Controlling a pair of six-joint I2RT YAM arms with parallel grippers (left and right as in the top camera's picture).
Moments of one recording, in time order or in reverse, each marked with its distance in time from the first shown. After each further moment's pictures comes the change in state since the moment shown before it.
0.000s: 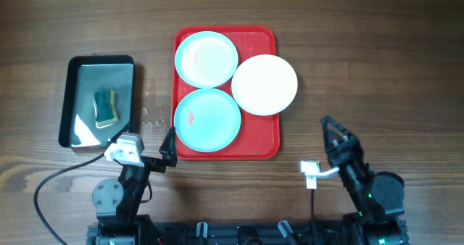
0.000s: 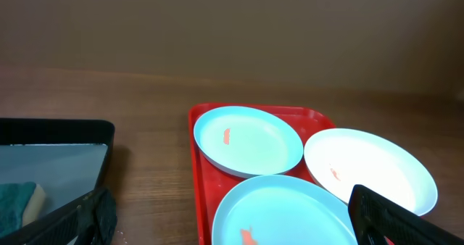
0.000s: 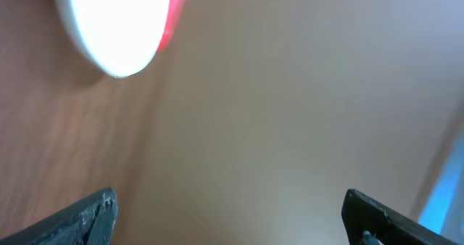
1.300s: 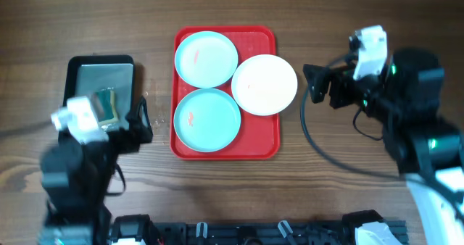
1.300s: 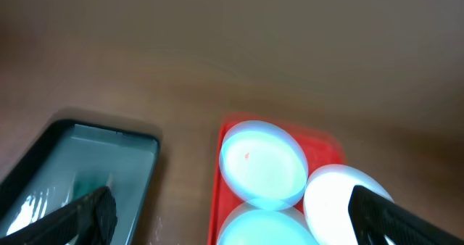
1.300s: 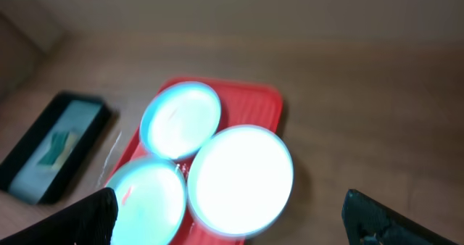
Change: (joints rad) left arm 0.000 0.576 0.813 -0.513 -0.174 -0.106; right arm 0.002 1.056 1.141 -0.616 -0.098 1.870
